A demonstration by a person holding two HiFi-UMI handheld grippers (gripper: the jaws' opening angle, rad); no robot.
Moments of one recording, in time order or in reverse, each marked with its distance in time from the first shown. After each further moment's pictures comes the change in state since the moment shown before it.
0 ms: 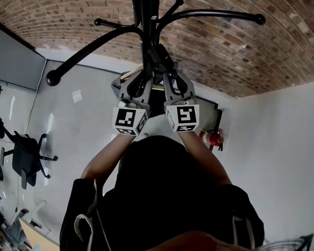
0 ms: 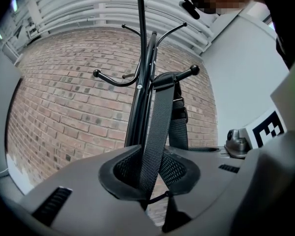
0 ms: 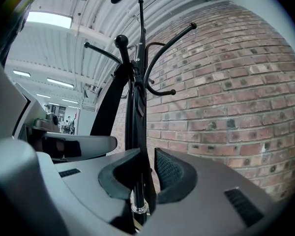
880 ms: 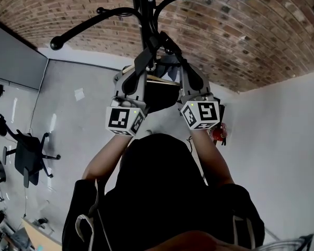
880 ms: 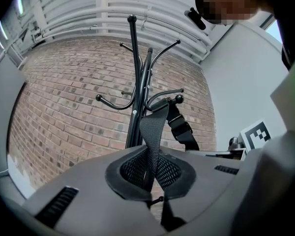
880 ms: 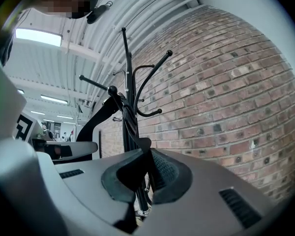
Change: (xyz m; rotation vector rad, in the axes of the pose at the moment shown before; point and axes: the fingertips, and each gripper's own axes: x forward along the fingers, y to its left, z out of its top) left arm -0.041 -0.011 0.041 -0.013 -0.081 0.011; right arm -0.053 -0.026 0.033 0.135 -0.105 -0.024
